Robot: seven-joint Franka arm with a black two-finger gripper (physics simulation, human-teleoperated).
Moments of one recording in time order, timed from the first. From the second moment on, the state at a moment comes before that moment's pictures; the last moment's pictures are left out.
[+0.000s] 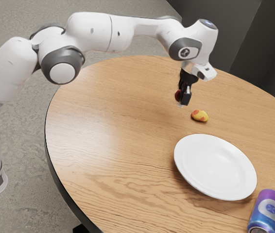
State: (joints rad) arm -0.07 0.51 0.13 -1.13 0.00 1.71 0.36
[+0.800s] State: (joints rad) arm -0.29 0.59 0.02 -1.09 0.01 1.83 0.30
